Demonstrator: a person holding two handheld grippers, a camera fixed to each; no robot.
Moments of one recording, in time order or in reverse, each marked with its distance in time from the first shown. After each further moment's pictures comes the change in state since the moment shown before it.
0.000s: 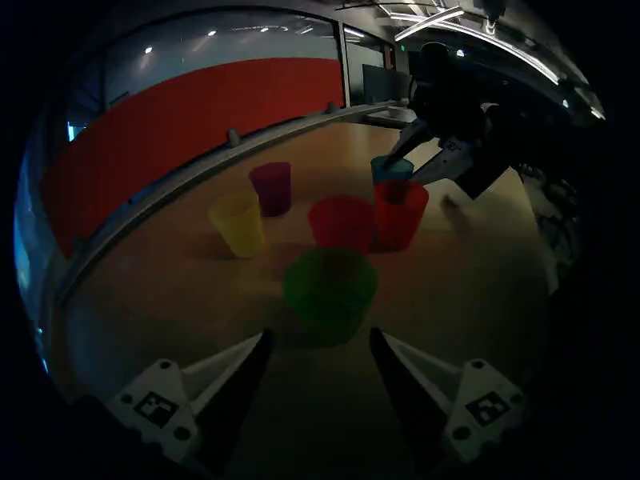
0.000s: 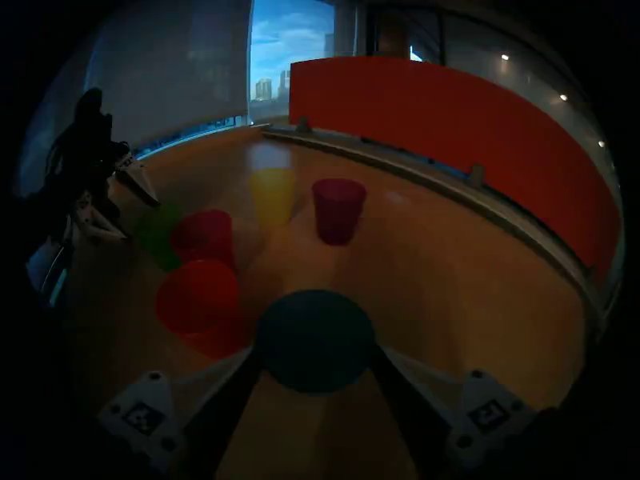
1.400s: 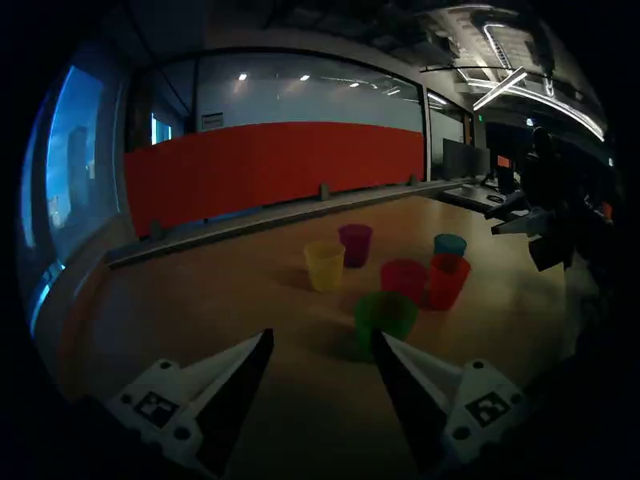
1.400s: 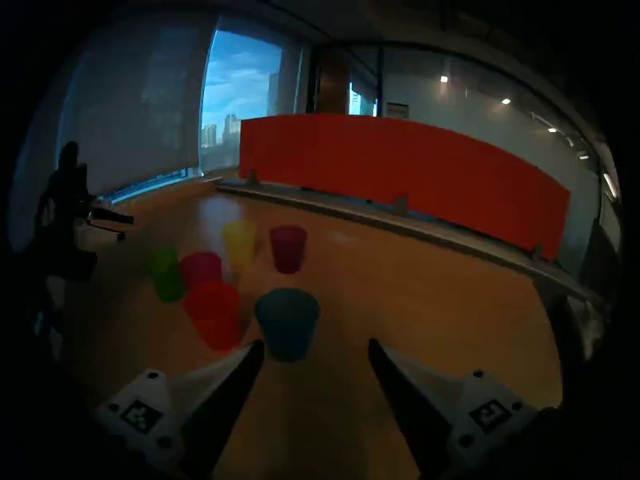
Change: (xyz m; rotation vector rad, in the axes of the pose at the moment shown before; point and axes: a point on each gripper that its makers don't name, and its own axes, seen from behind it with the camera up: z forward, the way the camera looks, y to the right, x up) left arm 0.016 -0.042 -0.087 0.325 0.285 -0.230; right arm 0.005 0.010 -0.118 -0.254 0.221 0.109
